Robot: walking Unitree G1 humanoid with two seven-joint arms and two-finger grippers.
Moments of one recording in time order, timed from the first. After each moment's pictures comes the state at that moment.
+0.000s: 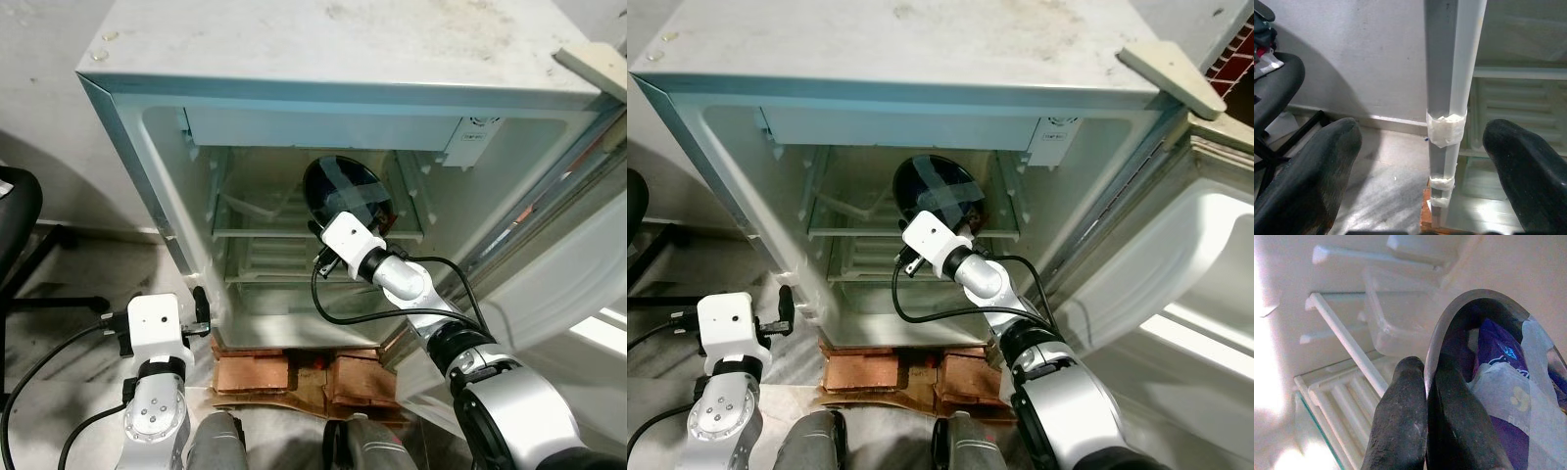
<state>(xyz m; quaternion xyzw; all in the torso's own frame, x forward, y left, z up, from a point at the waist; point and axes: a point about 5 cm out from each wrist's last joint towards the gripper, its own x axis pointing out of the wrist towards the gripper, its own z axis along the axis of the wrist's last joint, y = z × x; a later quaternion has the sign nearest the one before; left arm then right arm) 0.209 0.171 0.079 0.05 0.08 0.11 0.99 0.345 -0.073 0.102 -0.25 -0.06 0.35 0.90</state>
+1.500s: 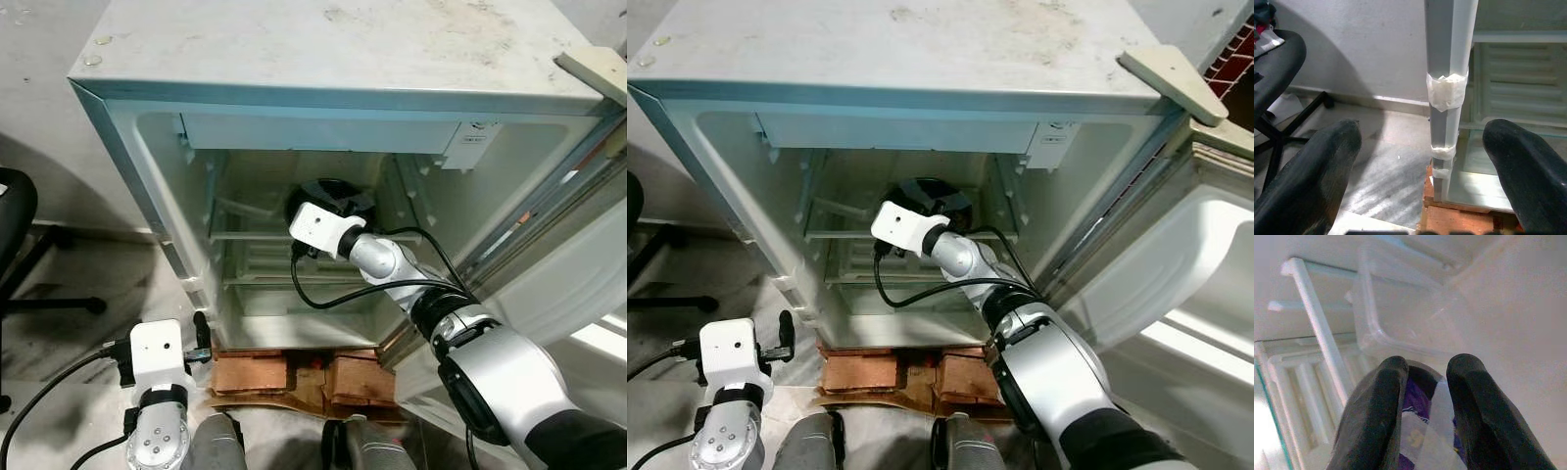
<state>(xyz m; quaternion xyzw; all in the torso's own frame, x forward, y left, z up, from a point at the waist) 0.186 0.165 0.066 0.05 0.11 0.12 0.99 0.365 -0.047 0.127 -0.39 -0.08 0.33 0.85</state>
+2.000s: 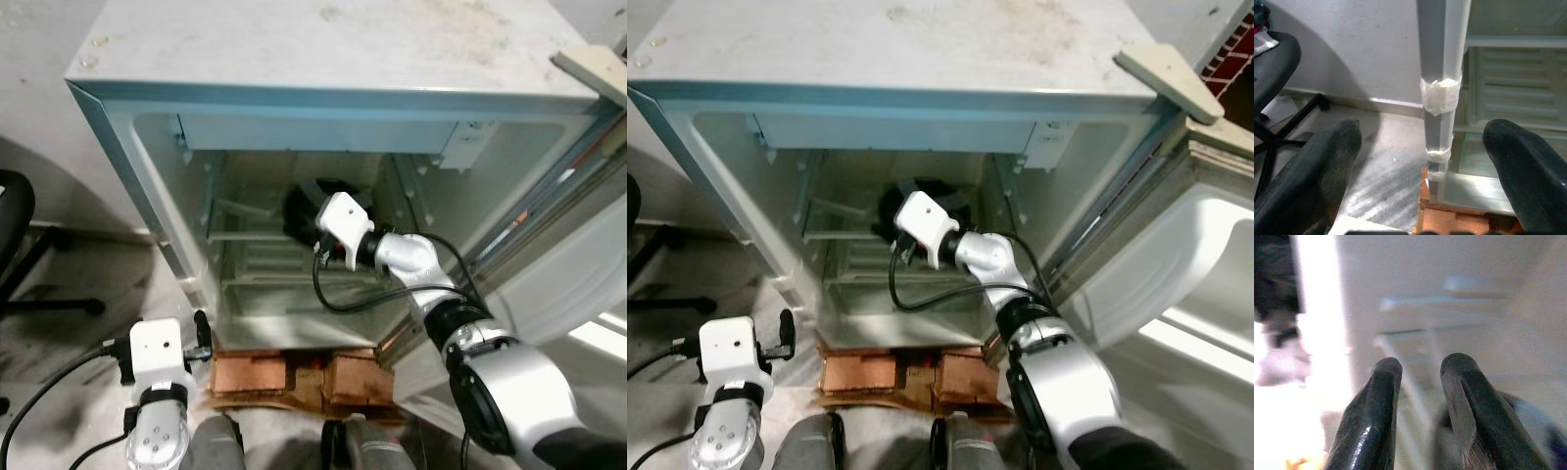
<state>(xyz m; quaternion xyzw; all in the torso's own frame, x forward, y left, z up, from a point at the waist) 0.188 0.164 0.068 0.04 0.10 0.11 0.99 0.346 -0.062 0.125 -0.18 -0.04 0.53 0.82</state>
